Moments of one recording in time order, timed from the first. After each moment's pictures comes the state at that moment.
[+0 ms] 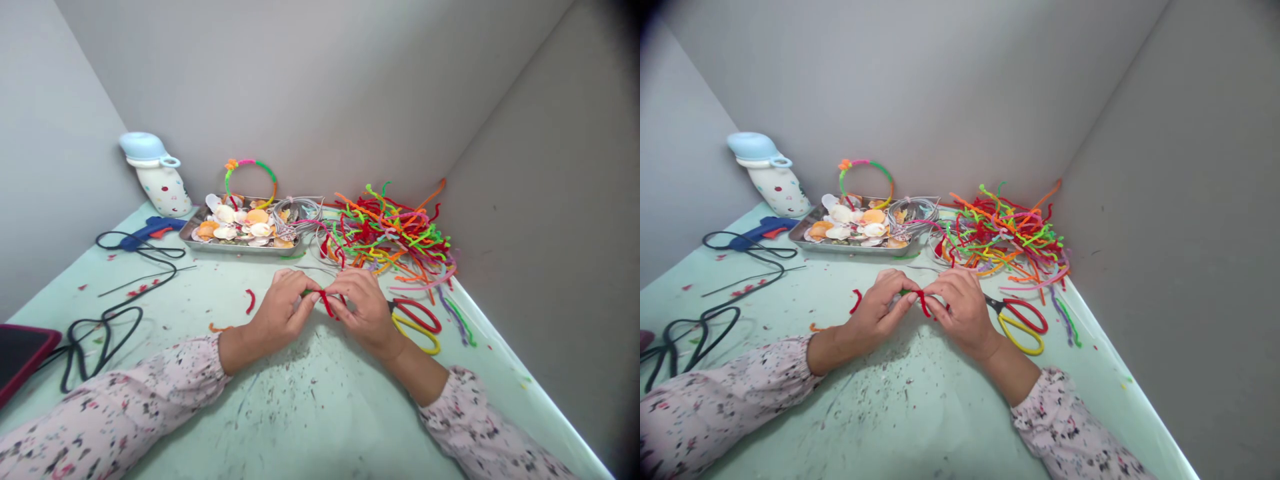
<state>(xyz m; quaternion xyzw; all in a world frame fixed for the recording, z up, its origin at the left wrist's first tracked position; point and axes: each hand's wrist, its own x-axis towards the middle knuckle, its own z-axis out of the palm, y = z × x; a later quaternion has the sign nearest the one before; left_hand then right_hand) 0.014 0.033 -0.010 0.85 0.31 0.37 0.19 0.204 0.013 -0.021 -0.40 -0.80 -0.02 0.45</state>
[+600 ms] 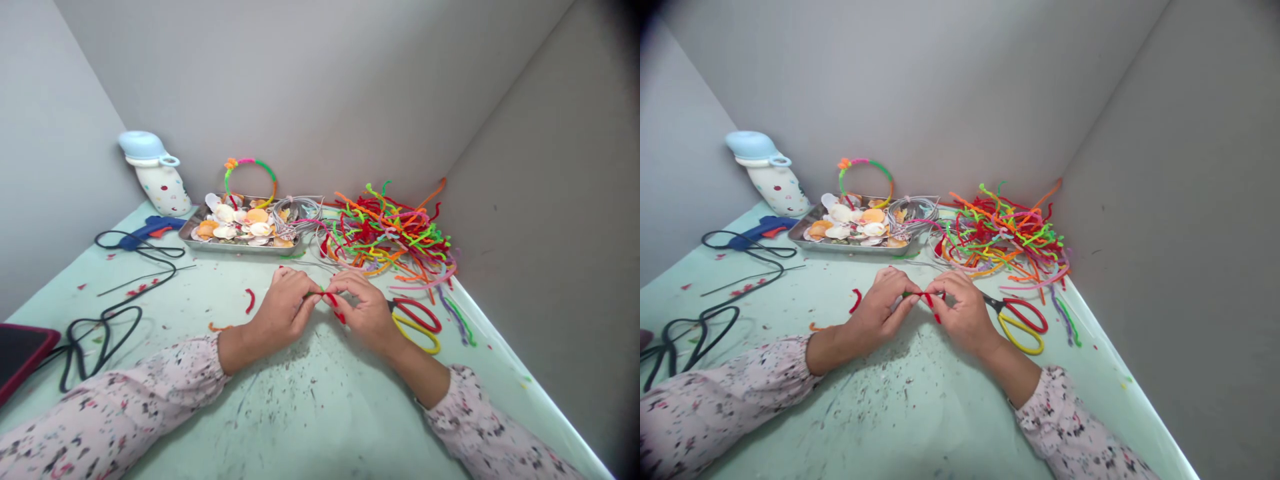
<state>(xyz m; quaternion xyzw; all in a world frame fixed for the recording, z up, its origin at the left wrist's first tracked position) 0.016 0.034 -0.013 0.88 0.30 0.35 0.14 0.198 0.011 -0.017 -0.43 -0.75 0.14 0.48</state>
